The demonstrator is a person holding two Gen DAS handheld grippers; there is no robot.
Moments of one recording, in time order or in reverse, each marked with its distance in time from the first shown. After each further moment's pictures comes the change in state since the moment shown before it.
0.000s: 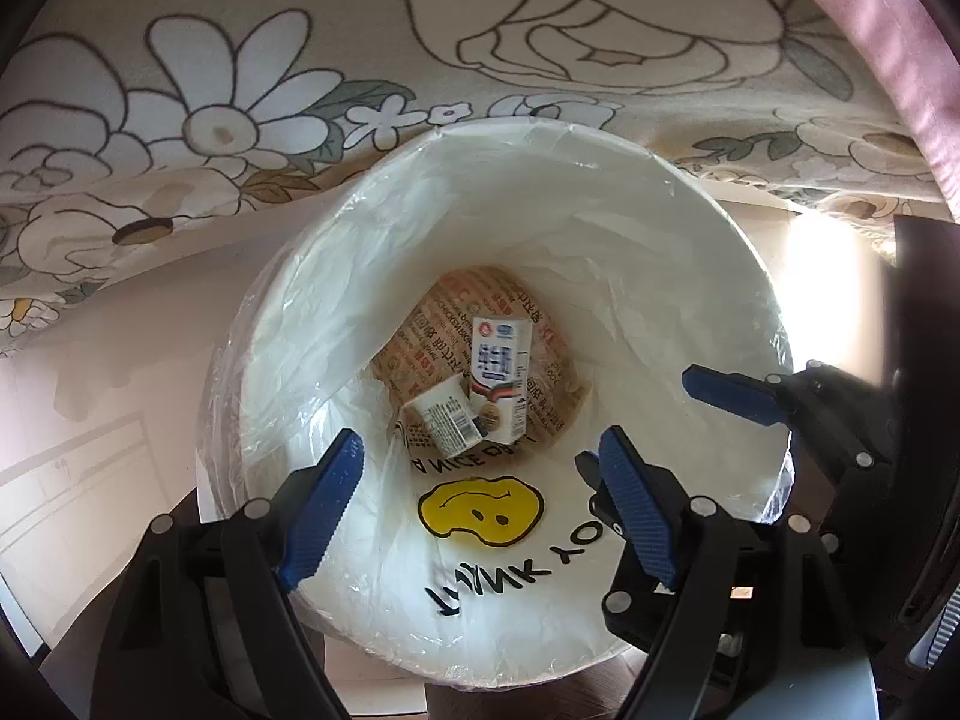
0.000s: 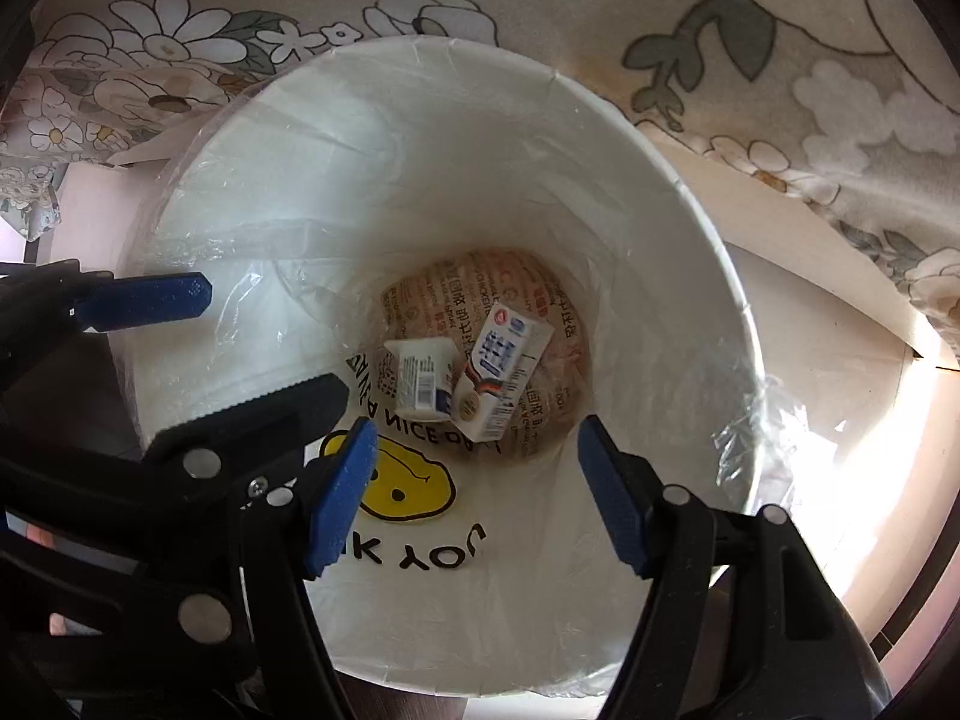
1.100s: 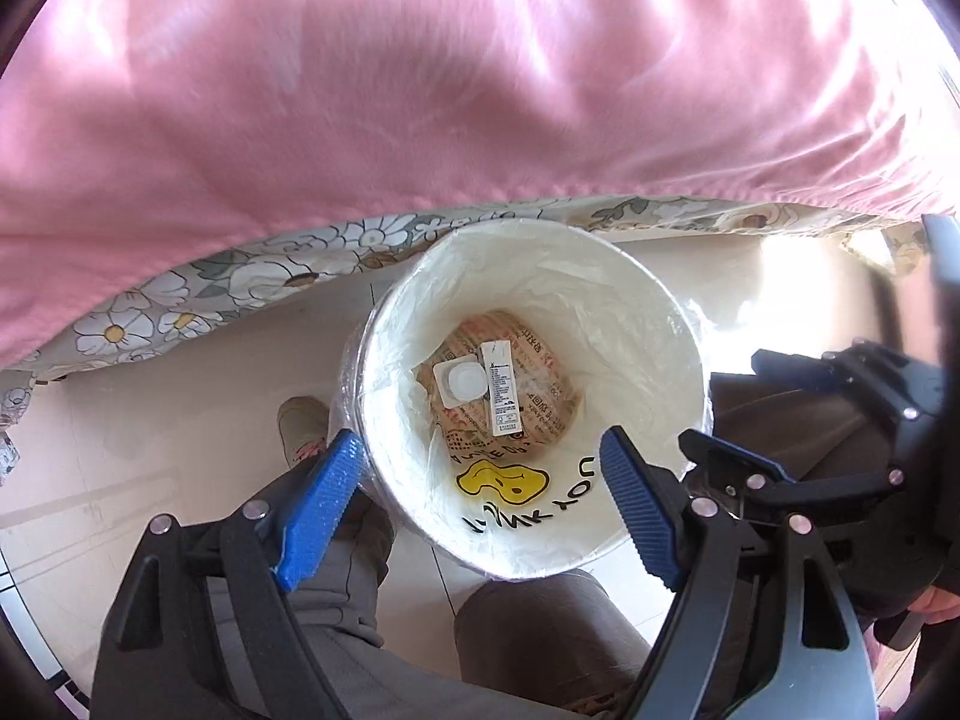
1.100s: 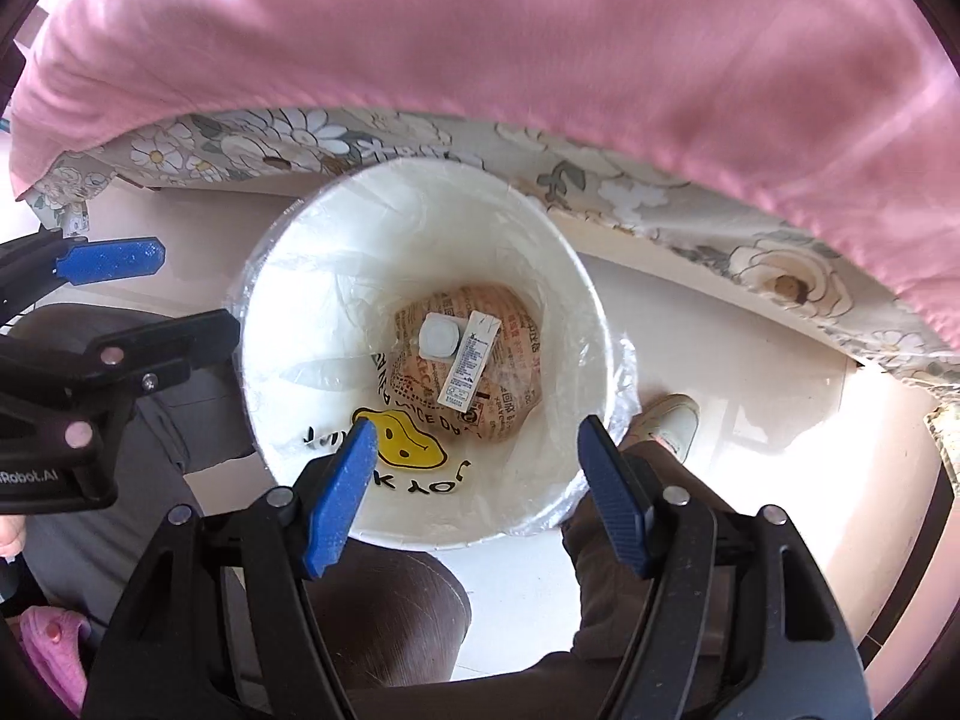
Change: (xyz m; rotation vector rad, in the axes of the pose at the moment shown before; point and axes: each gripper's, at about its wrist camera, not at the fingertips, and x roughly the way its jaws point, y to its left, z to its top) left arm -0.132 -0.020 -0.042 0.082 -0.179 0.069; right arm -0.133 0.009 -0.040 -0.031 -0.153 -0.049
